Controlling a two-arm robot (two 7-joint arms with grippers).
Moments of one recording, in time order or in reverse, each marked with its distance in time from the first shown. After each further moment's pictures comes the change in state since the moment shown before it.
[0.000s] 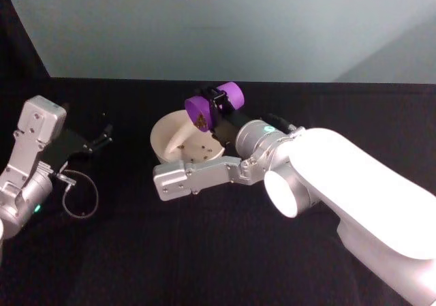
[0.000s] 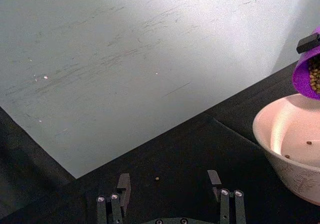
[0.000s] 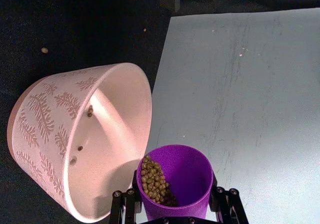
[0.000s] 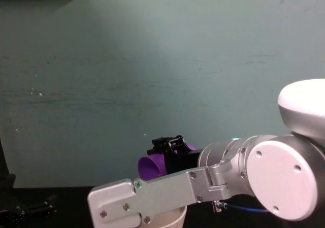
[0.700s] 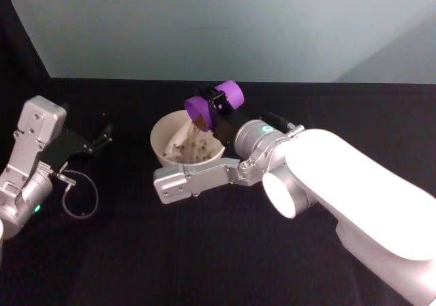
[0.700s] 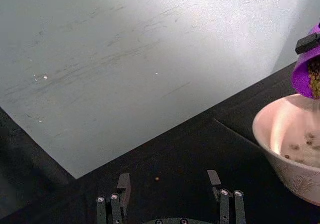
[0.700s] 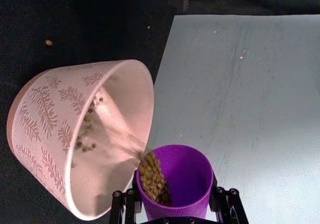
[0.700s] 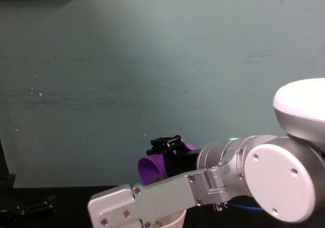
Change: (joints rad) left arm 0.000 0.000 0.000 0.000 0.000 0.000 0.000; right arm 0.010 0.002 -0.016 0.003 -0.040 0.000 0.008
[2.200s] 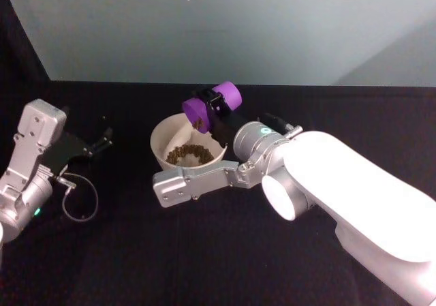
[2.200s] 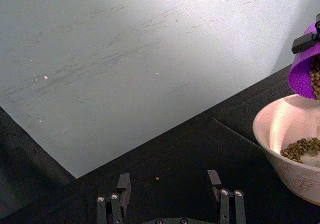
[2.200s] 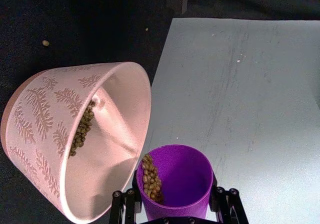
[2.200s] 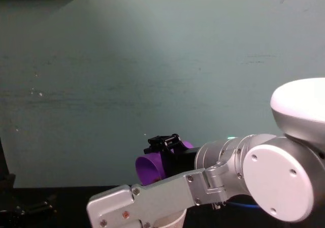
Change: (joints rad) left arm 0.000 0.000 0.000 0.000 0.000 0.000 0.000; right arm 0.010 -0.001 -0.008 0.010 -0.008 -0.014 -0.012
